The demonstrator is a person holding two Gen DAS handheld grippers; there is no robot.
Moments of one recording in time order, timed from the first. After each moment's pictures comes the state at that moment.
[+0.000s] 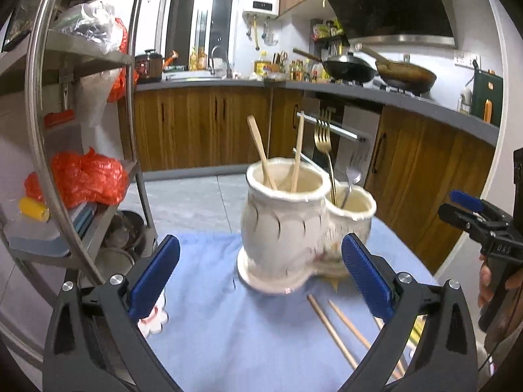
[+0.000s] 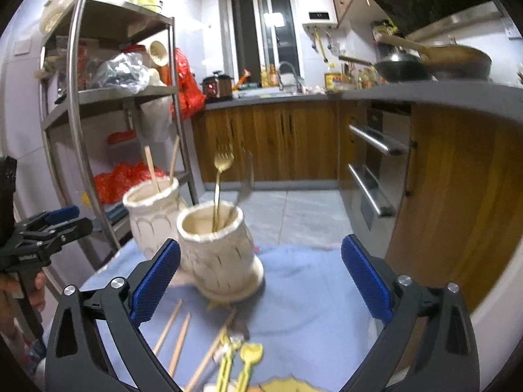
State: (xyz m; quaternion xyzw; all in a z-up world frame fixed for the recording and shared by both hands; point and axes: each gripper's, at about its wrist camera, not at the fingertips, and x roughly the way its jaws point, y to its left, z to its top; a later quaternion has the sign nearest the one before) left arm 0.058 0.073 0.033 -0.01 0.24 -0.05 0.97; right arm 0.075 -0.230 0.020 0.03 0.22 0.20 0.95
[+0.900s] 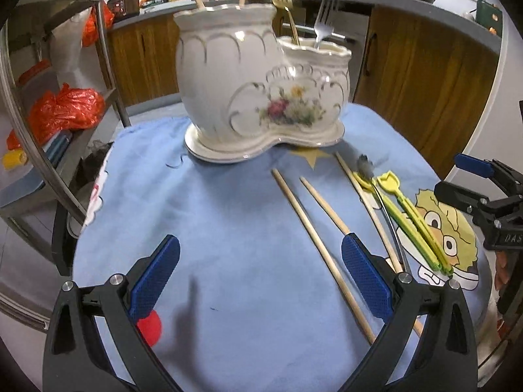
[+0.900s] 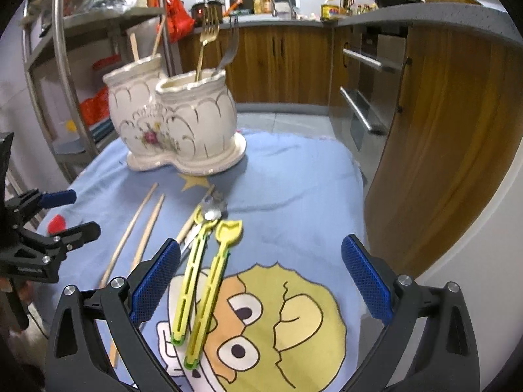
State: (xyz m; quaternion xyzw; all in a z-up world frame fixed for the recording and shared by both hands) left arm 0.047 0.019 -0.060 0.03 0.41 -0.06 0.91; right arm 0.055 -0.225 -0.055 -0.03 0.37 0.18 0.91
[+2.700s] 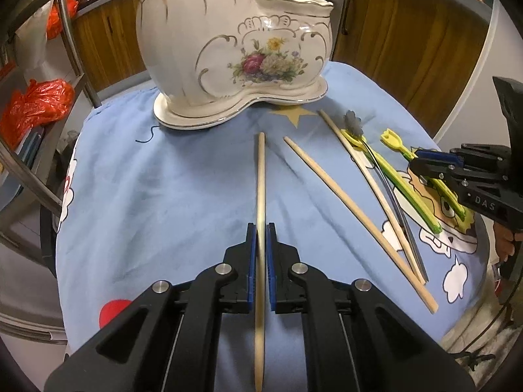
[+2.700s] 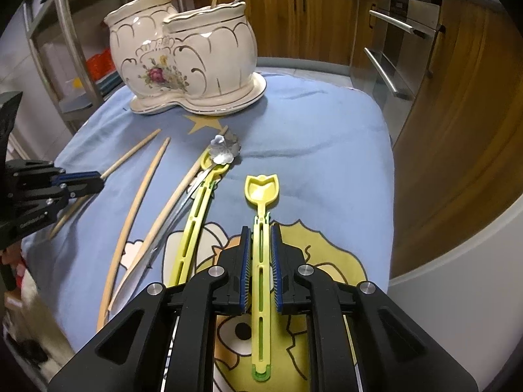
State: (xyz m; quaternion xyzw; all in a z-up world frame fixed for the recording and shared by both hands) left arm 0.058 0.021 -0.076 0.05 0.47 -0.11 0.87; right arm 0.065 -0.217 -0.080 -0.06 0.45 0.22 0.86
